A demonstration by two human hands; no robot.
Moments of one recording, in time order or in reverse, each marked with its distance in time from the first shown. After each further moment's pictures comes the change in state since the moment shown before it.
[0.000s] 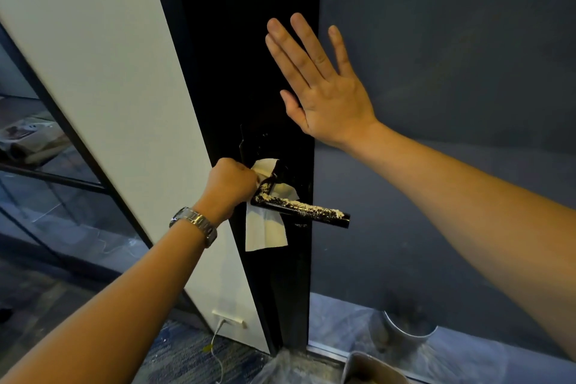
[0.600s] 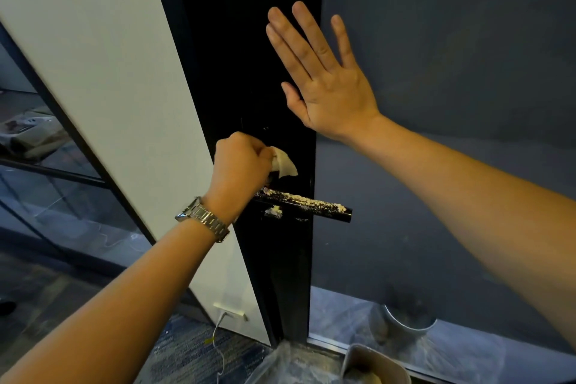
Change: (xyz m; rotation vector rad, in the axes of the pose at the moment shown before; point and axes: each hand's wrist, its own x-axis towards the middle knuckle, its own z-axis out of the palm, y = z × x) left_hand -0.011 0.017 0.003 0.138 0.228 0.440; right_hand 0.001 -0.001 -0.001 -0.011 0.010 0.005
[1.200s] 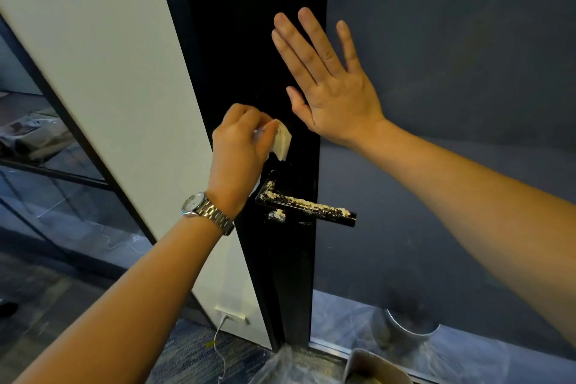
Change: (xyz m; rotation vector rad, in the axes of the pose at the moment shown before) left_hand 0.011 0.005 -0.007 0.037 0.294 0.308; right_hand 0.000 0.000 0.001 0.001 -0.027 -0.006
